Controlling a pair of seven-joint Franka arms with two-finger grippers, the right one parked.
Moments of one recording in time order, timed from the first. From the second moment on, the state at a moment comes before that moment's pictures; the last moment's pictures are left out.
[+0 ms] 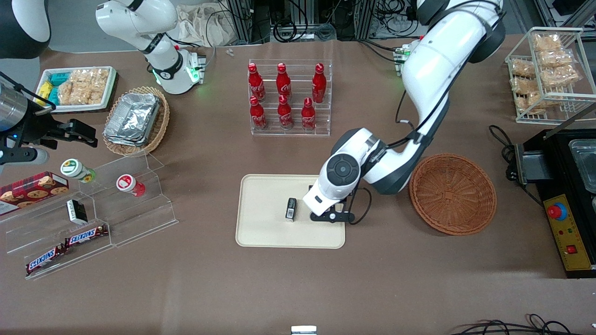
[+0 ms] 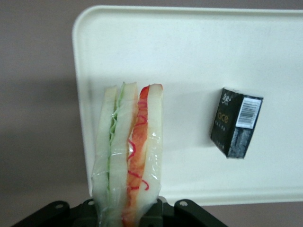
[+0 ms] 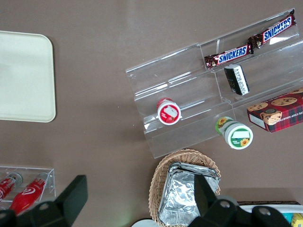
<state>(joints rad) -0.32 0.85 -0.43 -1.29 0.23 2.04 -0.71</state>
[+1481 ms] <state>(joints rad) -0.11 0.60 -0.42 -1.22 0.26 1.71 -0.66</state>
